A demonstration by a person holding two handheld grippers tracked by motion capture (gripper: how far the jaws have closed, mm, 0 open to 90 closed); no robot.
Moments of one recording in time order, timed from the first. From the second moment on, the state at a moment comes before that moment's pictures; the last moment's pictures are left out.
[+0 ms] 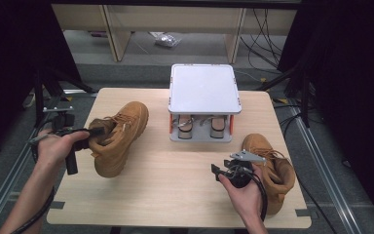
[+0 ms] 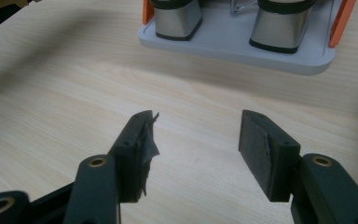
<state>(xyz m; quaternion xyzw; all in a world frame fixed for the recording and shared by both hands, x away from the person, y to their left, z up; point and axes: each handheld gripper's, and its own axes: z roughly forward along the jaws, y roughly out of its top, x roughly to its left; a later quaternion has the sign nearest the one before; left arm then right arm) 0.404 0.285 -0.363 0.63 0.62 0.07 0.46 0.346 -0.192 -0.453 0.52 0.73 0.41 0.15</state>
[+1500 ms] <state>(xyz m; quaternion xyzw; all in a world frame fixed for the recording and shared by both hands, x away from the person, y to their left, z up) 0.431 0.285 -0.343 0.60 0.62 0.05 0.50 0.343 -0.189 -0.454 0.53 0.73 0.41 0.15</state>
